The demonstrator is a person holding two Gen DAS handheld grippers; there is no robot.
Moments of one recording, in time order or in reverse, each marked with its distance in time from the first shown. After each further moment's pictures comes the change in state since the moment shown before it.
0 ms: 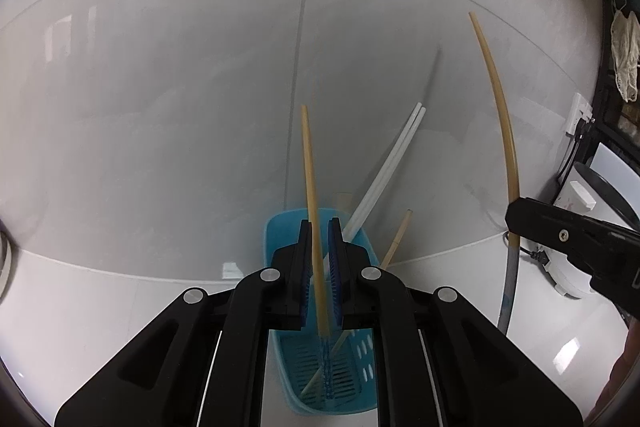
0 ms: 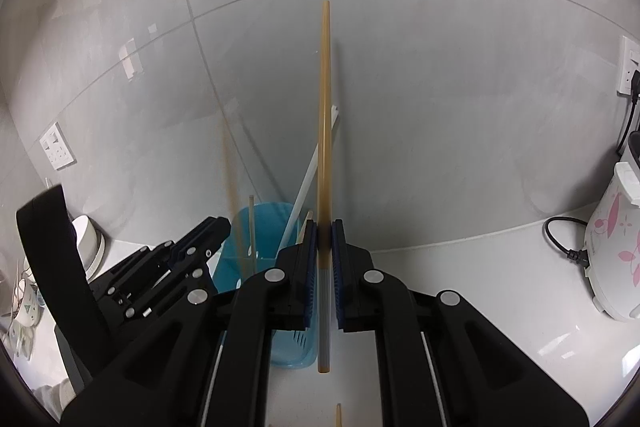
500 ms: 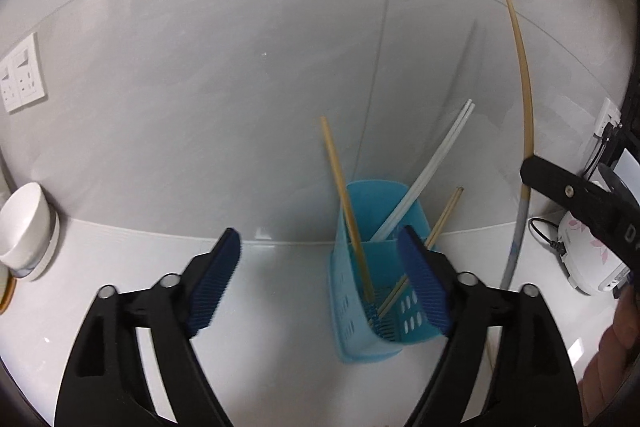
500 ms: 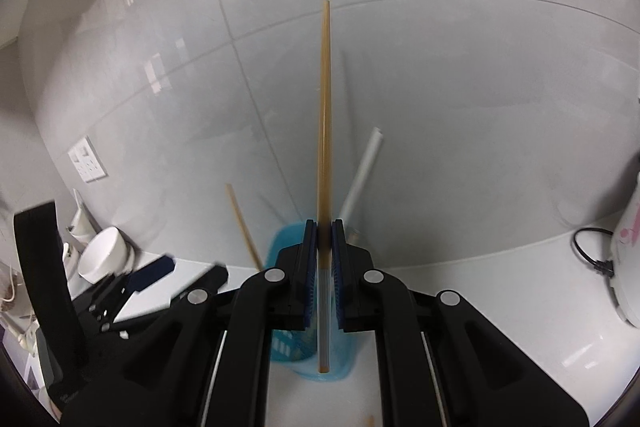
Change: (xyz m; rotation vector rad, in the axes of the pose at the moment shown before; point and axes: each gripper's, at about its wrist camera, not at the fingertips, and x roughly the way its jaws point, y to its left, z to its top) left arm -0.042 0.034 0.003 -0.065 0.124 0.123; right arm -0.001 0.014 0.010 0.007 -0.073 0.125
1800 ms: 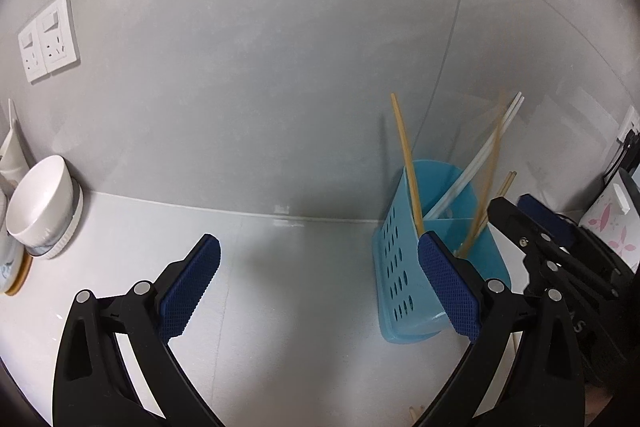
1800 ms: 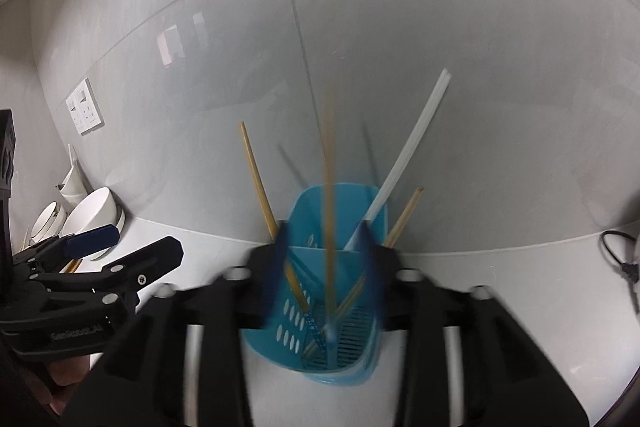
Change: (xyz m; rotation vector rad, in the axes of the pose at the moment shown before) left arm -0.003 0.048 -0.005 -0.044 0.069 0.068; right arm 0.043 0.041 -0.038 -0.111 0.049 -0.029
